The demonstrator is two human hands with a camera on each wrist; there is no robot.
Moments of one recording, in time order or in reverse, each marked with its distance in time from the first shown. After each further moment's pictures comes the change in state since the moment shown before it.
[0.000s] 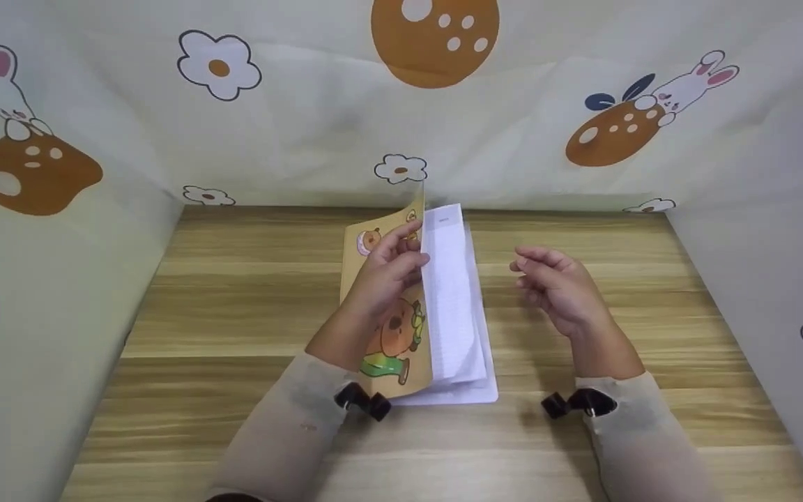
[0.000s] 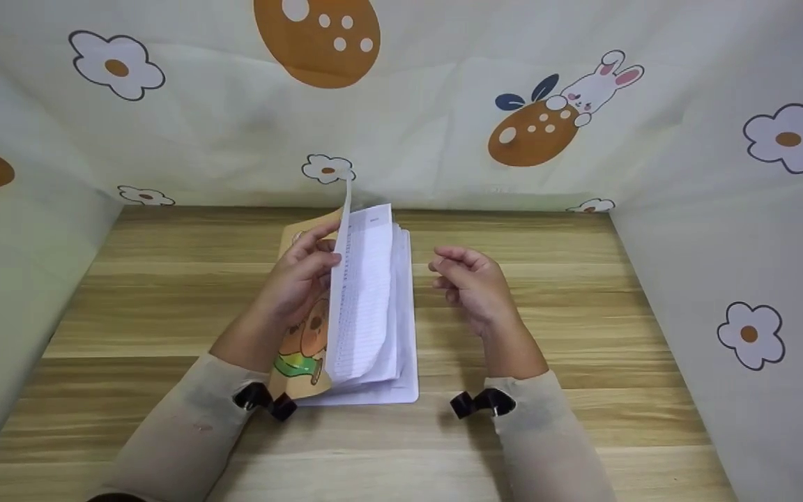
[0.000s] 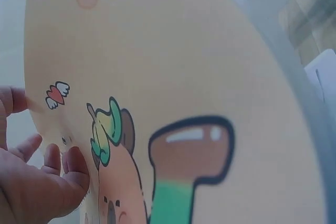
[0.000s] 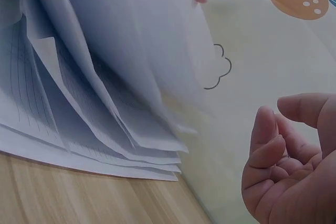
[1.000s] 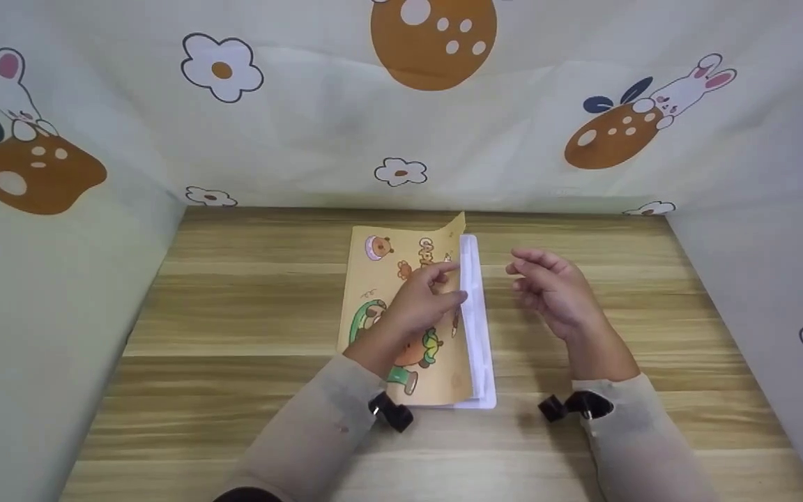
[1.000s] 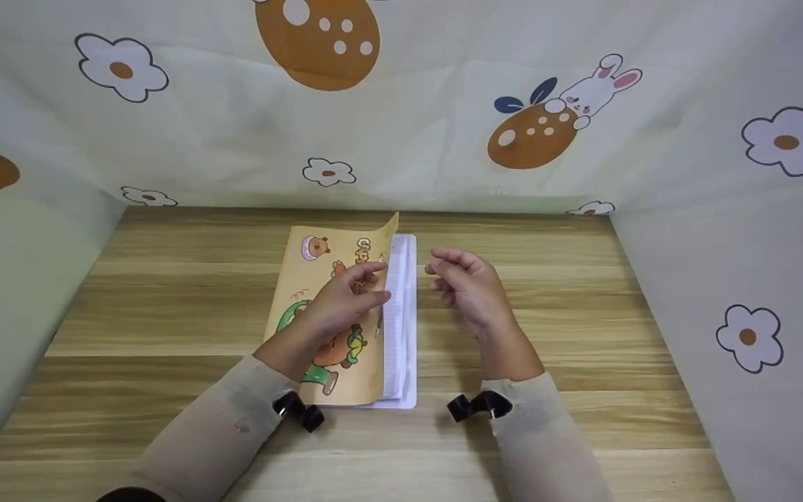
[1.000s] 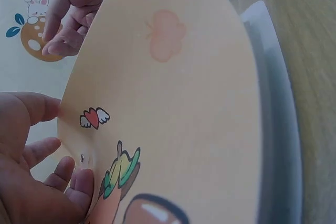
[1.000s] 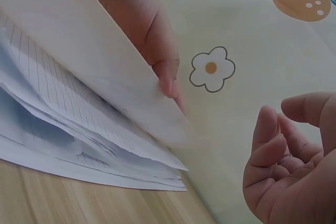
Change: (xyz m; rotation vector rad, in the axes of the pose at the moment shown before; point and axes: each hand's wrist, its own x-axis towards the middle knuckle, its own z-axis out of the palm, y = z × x) left_hand 0.008 -0.052 0.033 0.570 -0.006 -0.175; right_hand -0.001 0.002 0.003 0.024 -0.005 0.006
